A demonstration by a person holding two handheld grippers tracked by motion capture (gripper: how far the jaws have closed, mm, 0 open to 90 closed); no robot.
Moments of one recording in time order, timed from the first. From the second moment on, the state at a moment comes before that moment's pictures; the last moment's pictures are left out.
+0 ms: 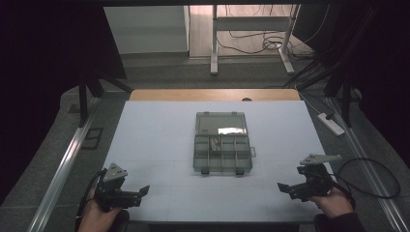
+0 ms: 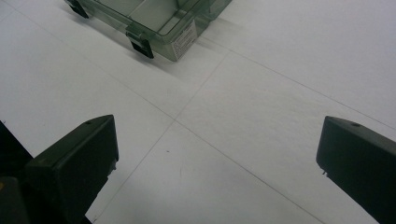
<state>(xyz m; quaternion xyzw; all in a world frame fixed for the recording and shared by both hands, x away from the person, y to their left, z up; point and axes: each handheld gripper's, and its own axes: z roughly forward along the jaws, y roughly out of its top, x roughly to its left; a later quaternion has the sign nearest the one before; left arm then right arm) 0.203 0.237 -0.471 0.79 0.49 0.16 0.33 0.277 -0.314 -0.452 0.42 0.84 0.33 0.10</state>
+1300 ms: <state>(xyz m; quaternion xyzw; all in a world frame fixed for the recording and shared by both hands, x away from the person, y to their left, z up) 0.201 0.235 -0.469 0.79 0.48 0.17 0.33 0.249 -0.336 -0.448 0.45 0.82 0.32 0.13</state>
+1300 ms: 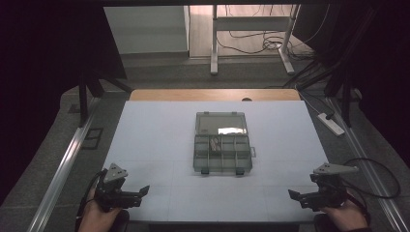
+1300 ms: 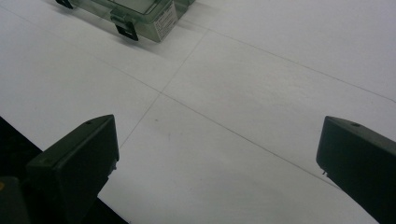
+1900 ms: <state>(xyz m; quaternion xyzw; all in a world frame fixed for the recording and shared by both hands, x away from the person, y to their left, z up) 0.200 0.231 -0.470 0.80 0.47 0.20 0.31 0.242 -0.341 -0.448 0.46 0.82 0.30 0.14</state>
